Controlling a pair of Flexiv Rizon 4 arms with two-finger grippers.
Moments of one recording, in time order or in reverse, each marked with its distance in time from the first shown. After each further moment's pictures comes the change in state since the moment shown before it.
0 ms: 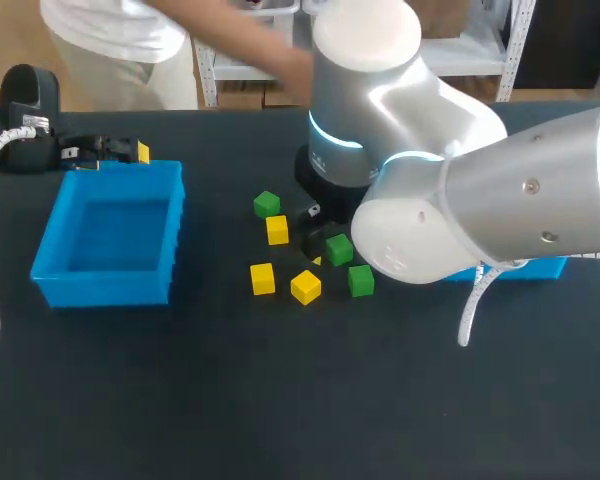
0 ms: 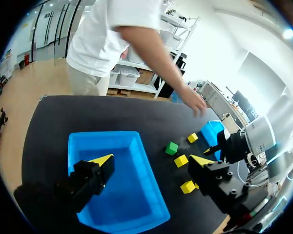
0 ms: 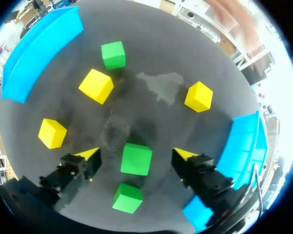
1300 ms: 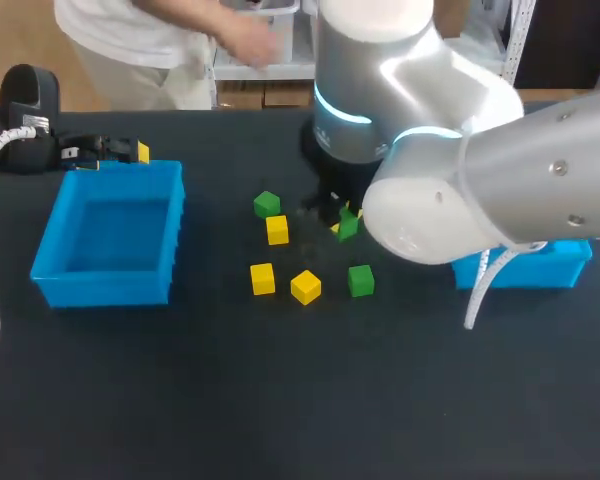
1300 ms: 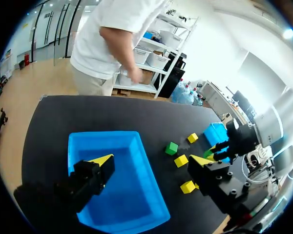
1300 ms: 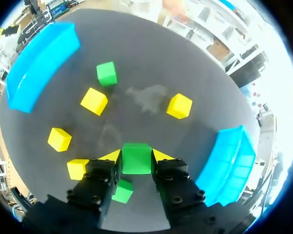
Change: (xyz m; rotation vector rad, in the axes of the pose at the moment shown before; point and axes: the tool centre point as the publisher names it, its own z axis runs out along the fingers) left arm 0.000 0.000 0.000 0.000 0.000 0.000; right arm -0.012 -0.017 -0.040 0.028 -0.048 0.033
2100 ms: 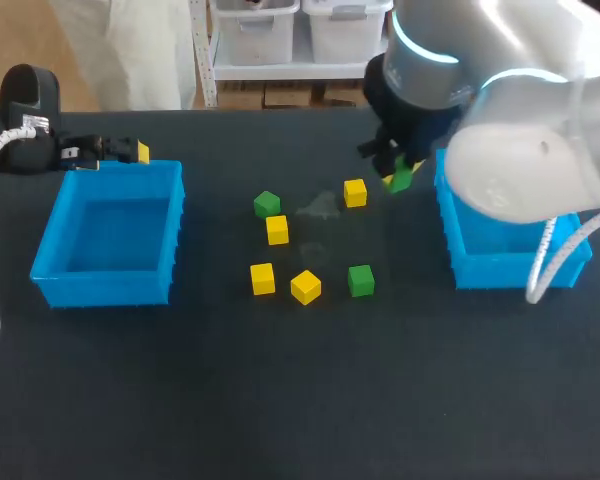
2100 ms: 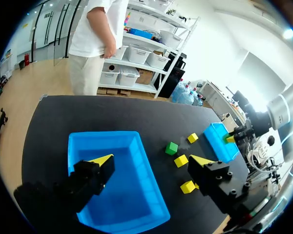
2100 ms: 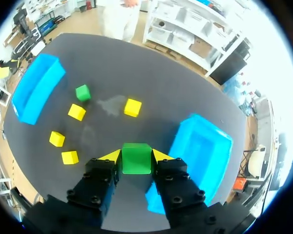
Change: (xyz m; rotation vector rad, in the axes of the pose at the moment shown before) left arm 0.000 0.000 0.000 0.000 0.000 0.000; right arm 0.015 -0.075 -0.068 0.032 -0.067 0.135
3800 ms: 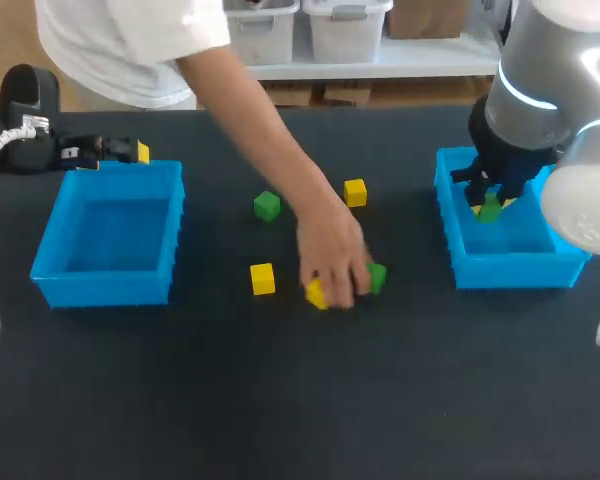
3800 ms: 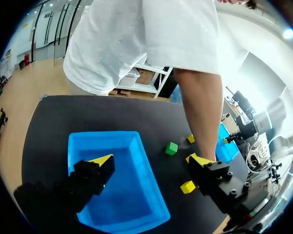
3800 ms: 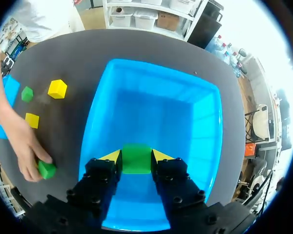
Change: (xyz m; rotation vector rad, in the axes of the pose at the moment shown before) left arm 0.000 0.000 0.000 0.000 0.000 0.000; right arm 0.070 -0.111 0.069 0.047 0.070 0.273
